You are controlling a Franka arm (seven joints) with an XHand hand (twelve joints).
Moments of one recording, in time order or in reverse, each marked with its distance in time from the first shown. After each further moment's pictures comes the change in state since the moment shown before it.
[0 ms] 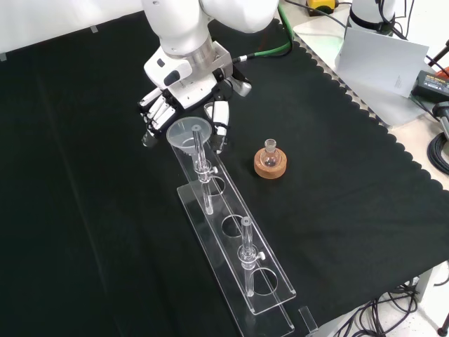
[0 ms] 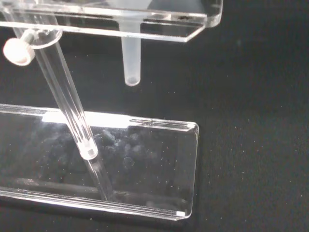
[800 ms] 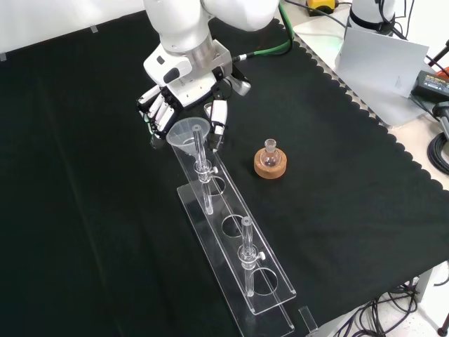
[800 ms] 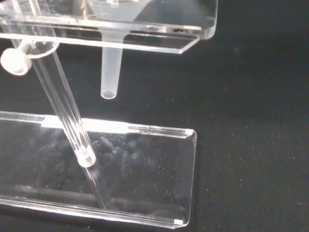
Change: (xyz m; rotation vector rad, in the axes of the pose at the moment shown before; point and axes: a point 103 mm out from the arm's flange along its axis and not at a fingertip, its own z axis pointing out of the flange) arm -0.002 0.000 -0.003 -0.021 0.000 0.001
